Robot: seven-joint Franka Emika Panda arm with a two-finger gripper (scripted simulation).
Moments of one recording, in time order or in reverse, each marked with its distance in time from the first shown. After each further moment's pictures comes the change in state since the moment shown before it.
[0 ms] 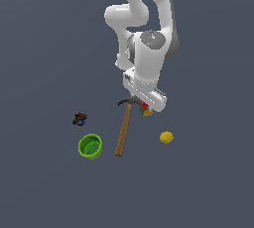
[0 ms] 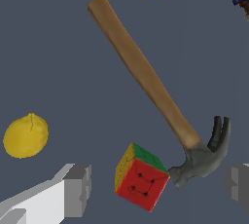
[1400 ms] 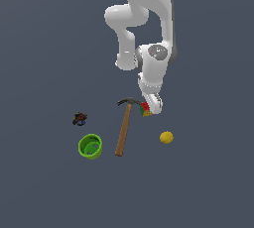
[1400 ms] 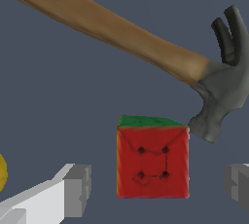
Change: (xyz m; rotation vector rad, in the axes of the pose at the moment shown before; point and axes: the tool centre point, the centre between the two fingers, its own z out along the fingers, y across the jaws) arm -0.064 0.004 0.070 0.029 -0.008 0.501
